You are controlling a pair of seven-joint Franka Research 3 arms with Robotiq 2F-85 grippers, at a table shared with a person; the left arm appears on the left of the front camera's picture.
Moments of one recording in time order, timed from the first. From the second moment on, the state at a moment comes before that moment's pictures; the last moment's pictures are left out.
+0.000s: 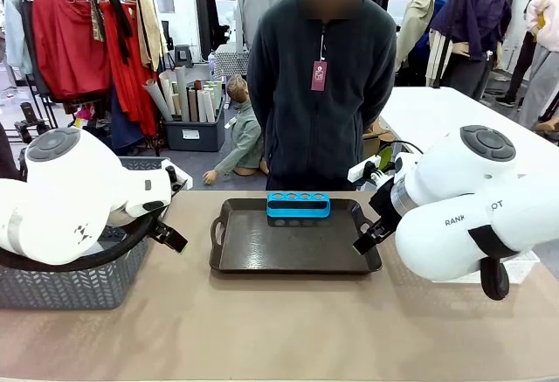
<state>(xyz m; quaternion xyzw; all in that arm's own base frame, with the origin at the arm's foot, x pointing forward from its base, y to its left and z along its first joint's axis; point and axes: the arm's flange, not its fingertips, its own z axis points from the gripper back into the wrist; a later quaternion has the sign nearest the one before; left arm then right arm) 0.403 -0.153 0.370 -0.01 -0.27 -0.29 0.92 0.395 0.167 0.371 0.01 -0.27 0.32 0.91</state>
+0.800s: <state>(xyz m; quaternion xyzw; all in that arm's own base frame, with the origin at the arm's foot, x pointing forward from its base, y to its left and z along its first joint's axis) 0.403 -0.153 0.370 -0.01 -0.27 -0.29 0.92 0.395 0.167 0.370 0.01 -0.27 0.32 0.91</state>
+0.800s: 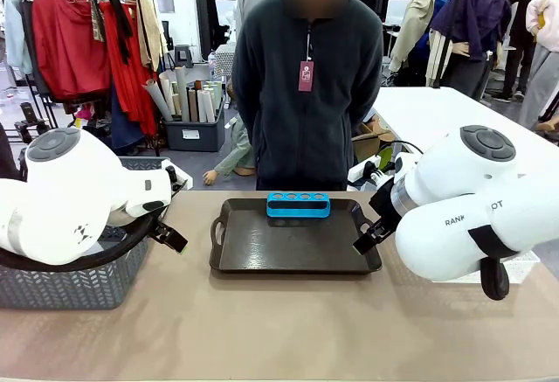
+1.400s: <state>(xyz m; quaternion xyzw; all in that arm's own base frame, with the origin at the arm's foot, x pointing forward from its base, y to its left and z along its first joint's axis) 0.403 -0.153 0.370 -0.01 -0.27 -0.29 0.92 0.395 0.167 0.370 0.01 -0.27 0.32 0.91</state>
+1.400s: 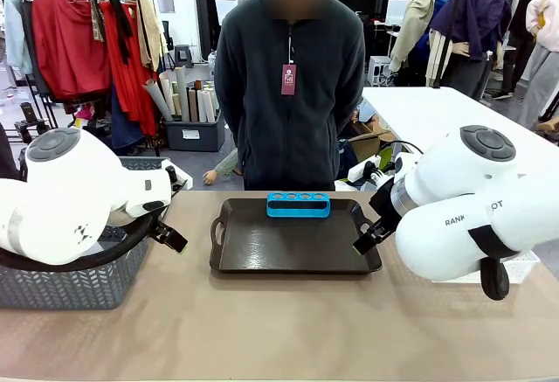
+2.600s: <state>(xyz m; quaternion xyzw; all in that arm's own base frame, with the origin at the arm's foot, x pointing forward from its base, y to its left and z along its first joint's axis) 0.393 -0.170 0.450 -0.08 -0.19 -0.37 0.91 0.389 0.195 0.430 0.10 -0.19 0.37 0.90</state>
